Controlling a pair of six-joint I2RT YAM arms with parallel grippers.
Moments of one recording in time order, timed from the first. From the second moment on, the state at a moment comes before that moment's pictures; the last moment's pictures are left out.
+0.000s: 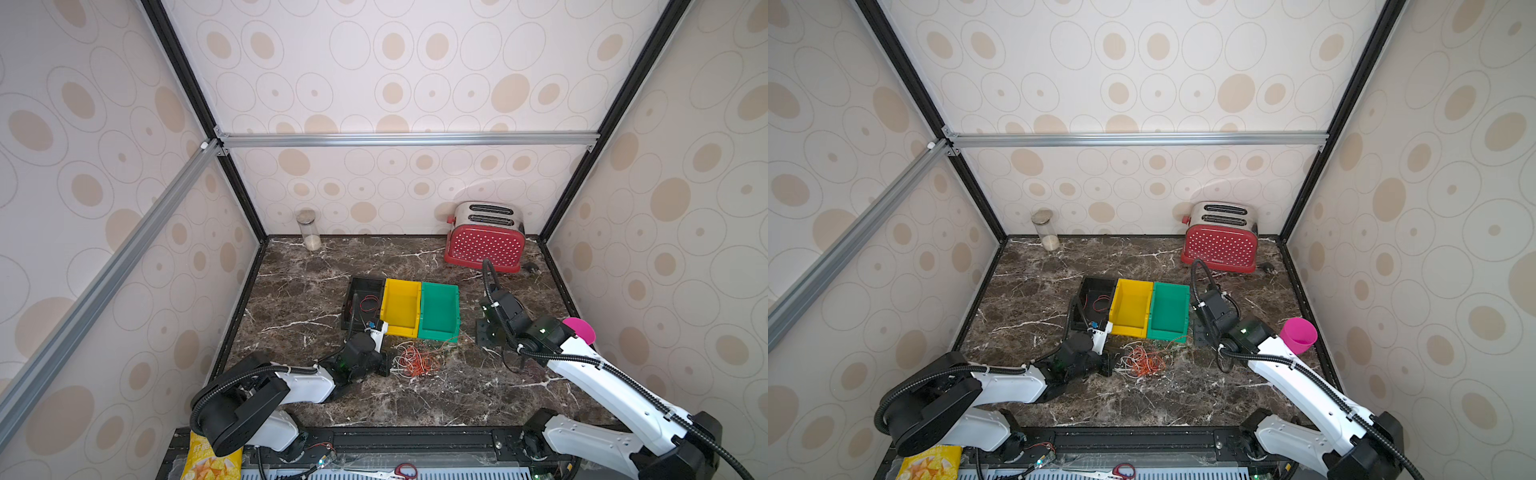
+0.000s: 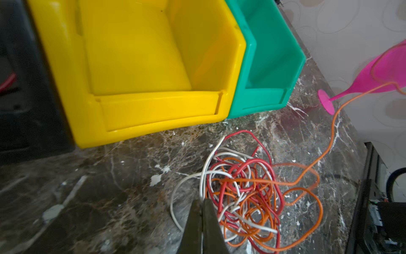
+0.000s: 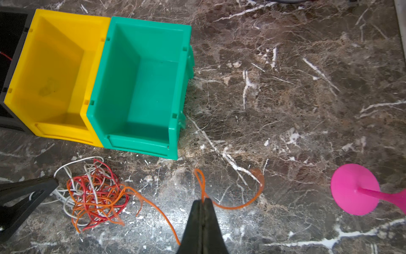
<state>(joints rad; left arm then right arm) -0.80 1.41 0.32 0.50 0.06 -0.55 0.60 1.05 0.93 -0.88 0.29 0.53</state>
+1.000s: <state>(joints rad) -0.80 1.21 0.37 0.35 0.23 -0.45 0.60 1.08 0.93 -0.62 -0.21 0.56</state>
